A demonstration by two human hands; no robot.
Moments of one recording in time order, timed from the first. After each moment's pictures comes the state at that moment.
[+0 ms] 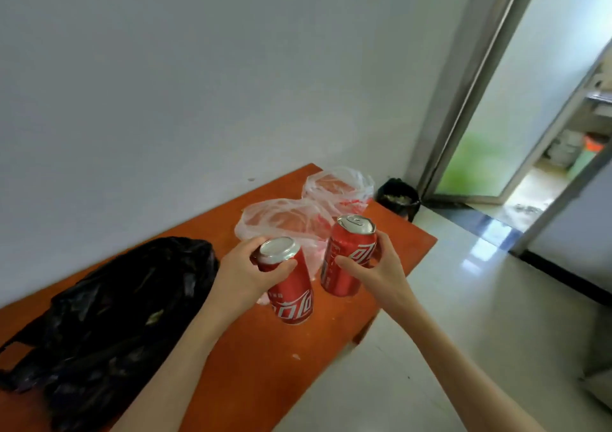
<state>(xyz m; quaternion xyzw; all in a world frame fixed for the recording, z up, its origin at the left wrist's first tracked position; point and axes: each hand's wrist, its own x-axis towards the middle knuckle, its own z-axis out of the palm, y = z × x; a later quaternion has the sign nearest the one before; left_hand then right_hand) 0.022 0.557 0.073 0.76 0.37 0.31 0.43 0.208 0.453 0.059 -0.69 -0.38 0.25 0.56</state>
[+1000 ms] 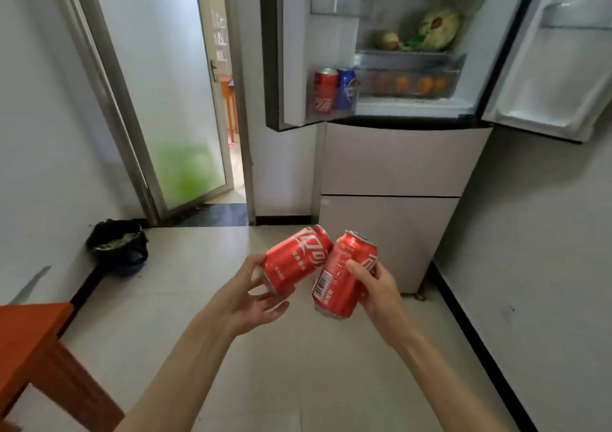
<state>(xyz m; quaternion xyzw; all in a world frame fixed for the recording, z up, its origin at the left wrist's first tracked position) 0.526 0.087 0.070 0.41 0.28 -0.18 0.85 0.538 -0.116 0.054 -0.61 0.00 0.08 0.79</state>
